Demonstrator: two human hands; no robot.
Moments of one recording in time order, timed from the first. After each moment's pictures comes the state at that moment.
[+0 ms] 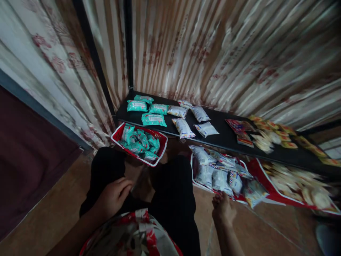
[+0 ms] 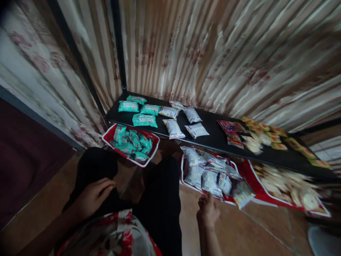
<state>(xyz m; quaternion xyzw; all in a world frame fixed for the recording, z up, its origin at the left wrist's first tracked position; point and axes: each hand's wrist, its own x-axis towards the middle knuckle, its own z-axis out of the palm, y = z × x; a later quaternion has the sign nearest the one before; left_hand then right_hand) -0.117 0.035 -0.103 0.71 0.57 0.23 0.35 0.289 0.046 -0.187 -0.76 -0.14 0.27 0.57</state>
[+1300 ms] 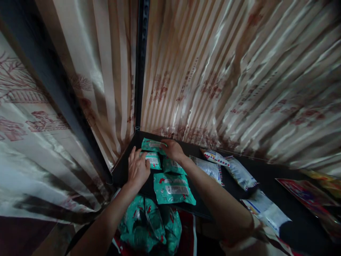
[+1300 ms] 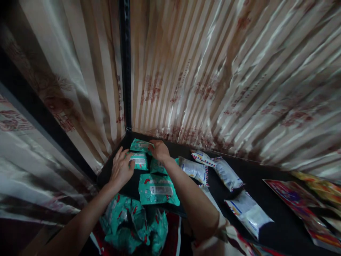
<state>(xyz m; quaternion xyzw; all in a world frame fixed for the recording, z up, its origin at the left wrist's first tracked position) -0.126 0.438 -0.130 0.66 0.66 0.36 0.03 0.034 0.552 -0.105 -0.55 -0.78 0.16 0.23</state>
